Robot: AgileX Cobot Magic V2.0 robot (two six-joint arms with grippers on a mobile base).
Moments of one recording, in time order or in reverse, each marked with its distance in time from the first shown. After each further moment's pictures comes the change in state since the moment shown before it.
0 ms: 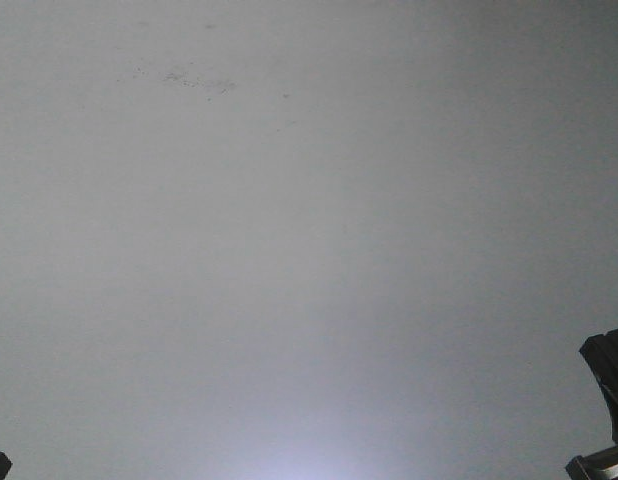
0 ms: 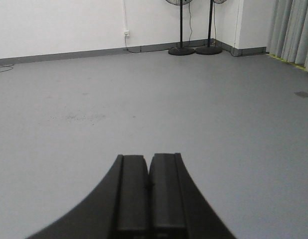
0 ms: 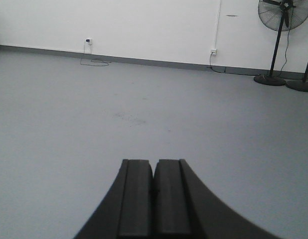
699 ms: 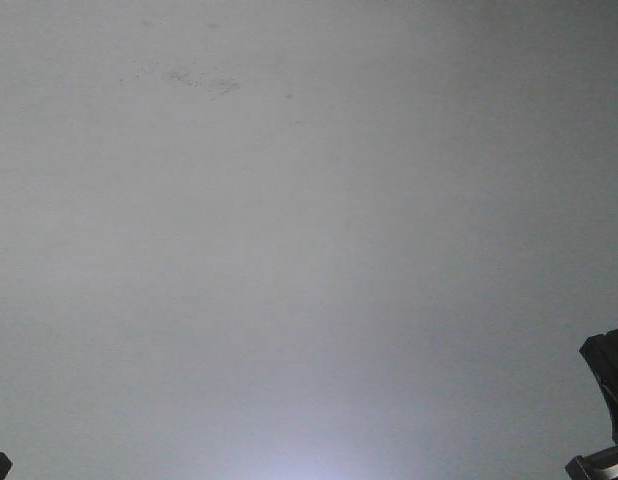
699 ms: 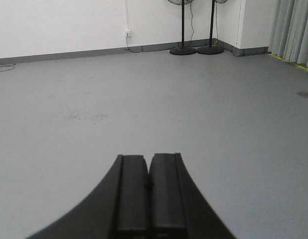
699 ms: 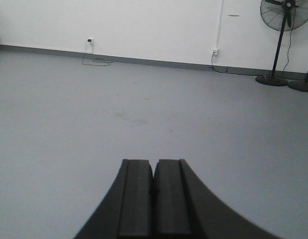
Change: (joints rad) left arm 0.000 0.000 0.000 0.000 0.000 0.000; right arm 0.000 0.000 0.000 0.000 0.000 0.000
